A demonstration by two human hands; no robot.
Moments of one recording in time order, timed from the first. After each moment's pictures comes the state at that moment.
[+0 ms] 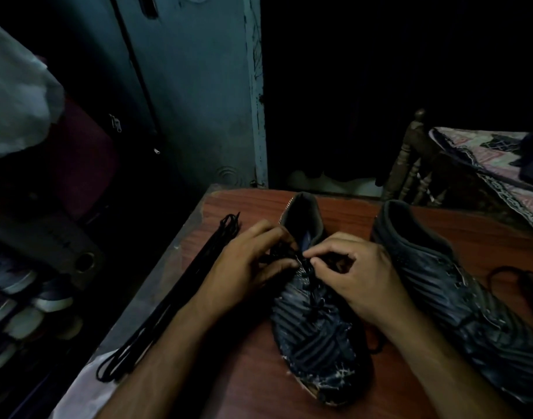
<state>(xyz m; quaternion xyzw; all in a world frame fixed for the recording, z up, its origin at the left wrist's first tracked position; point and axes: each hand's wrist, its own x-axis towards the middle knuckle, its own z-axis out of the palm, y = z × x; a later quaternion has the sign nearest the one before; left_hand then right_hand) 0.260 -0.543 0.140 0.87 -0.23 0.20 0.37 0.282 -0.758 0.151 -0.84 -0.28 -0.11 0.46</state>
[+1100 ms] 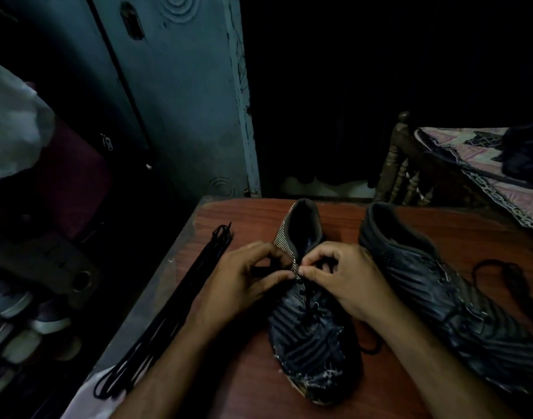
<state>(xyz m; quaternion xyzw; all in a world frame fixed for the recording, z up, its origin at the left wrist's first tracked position) 0.251 -0.556 0.142 0.86 -0.19 0.20 0.43 0.291 -0.759 0.147 -0.86 -0.20 -0.03 0.47</state>
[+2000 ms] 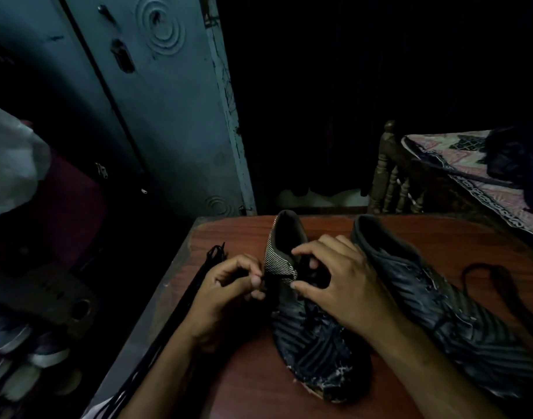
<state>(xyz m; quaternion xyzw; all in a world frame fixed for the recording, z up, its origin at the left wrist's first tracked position) 0.251 -0.551 0.146 0.58 -0.10 -0.01 0.81 0.286 -0.766 0.159 -0.88 -0.29 -0.21 0.30</state>
